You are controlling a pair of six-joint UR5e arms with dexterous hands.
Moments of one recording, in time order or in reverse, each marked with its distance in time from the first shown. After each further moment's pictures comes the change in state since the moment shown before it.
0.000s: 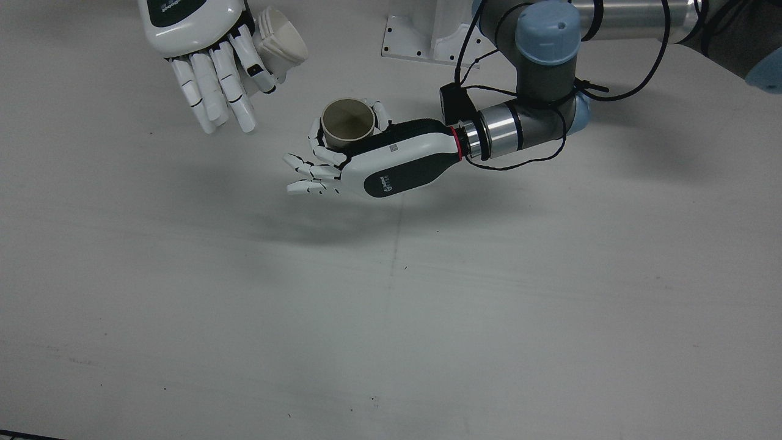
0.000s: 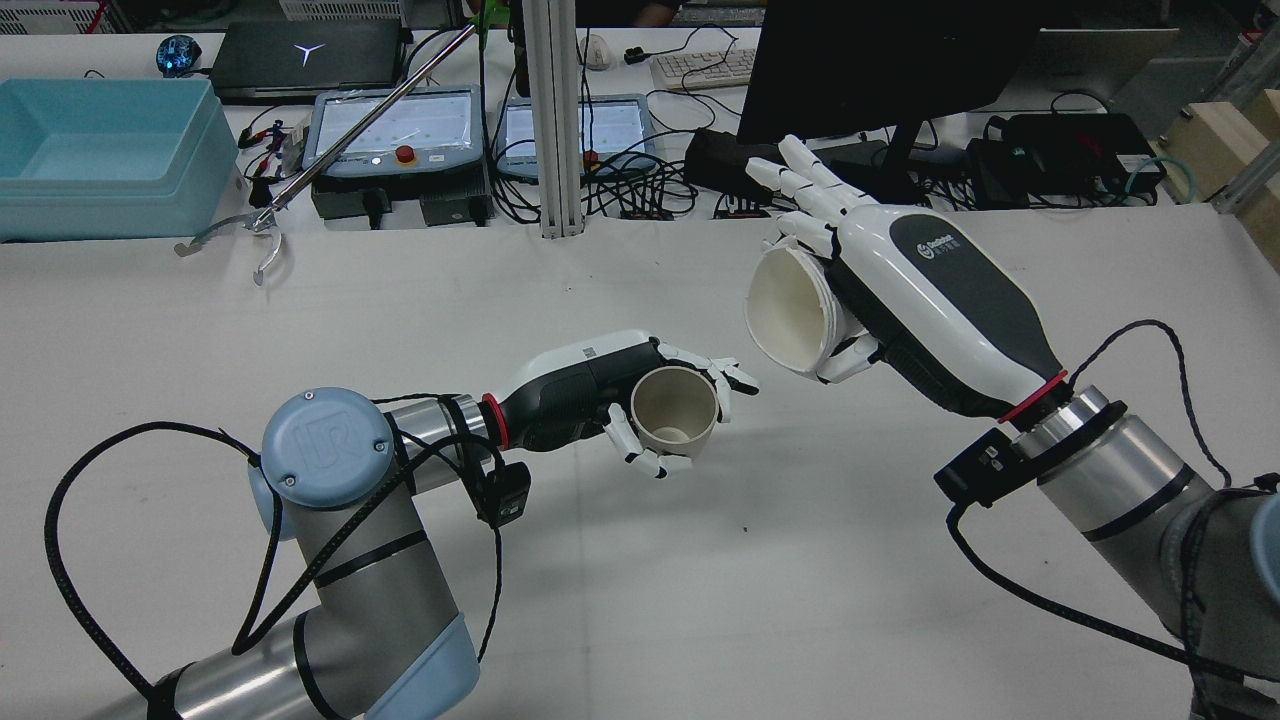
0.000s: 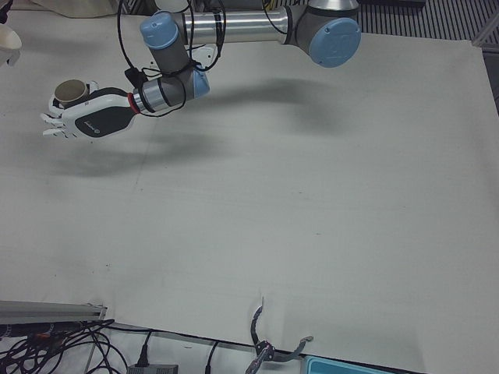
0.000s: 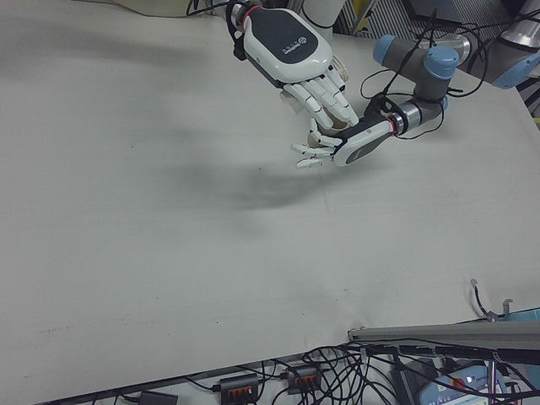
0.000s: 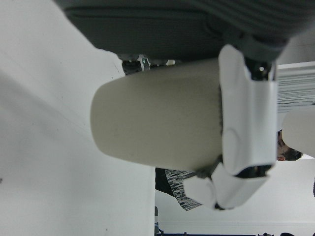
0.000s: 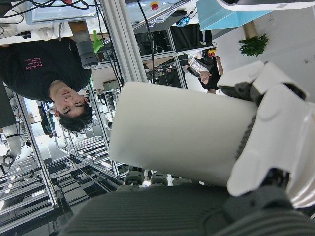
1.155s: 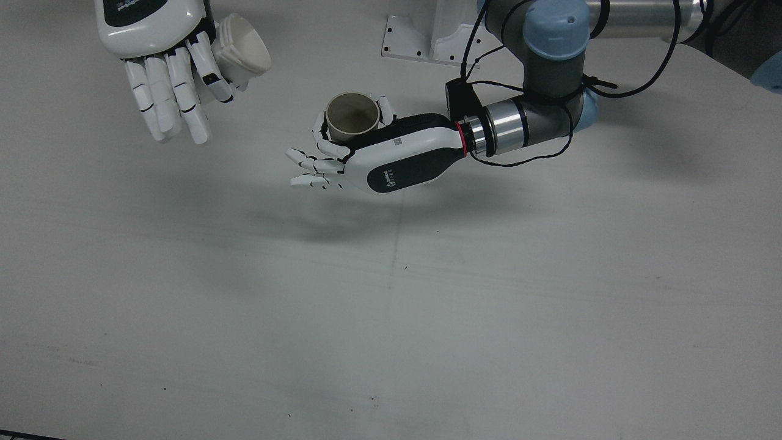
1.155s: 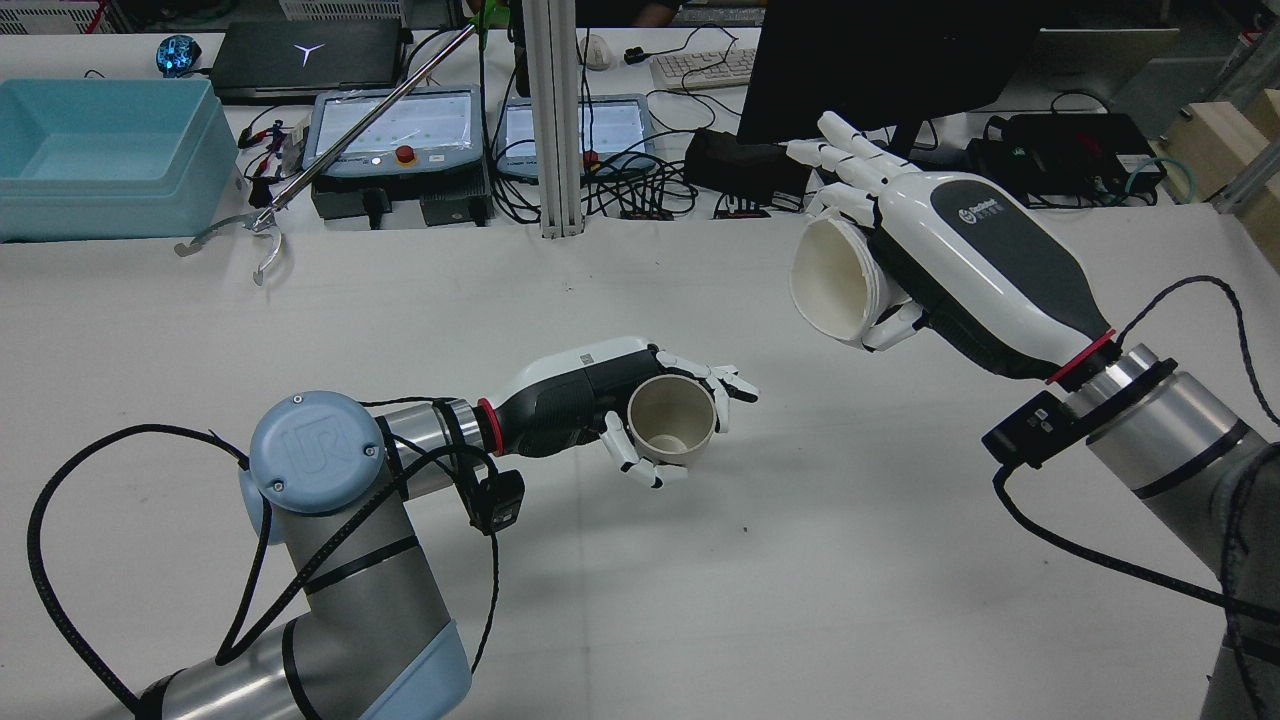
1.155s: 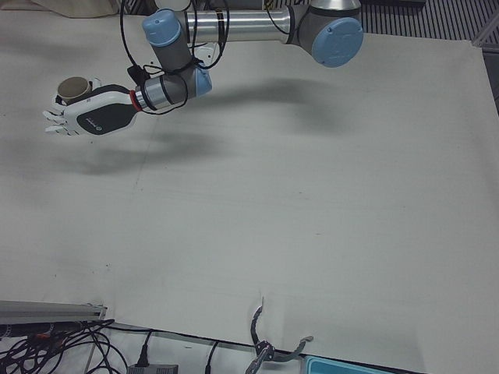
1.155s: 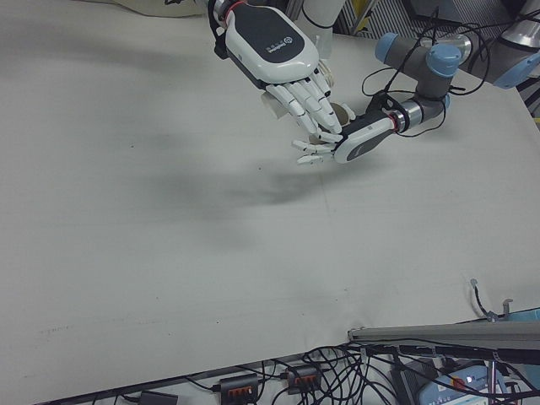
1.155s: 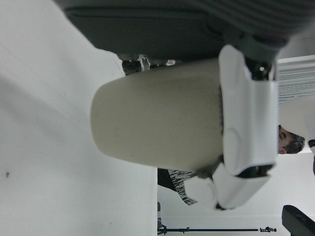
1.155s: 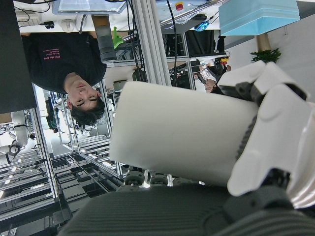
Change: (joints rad) left arm 0.001 0.013 -0.025 0.011 0.016 0.018; right arm 0.121 -0.018 -0.006 -0.050 -0.105 0.000
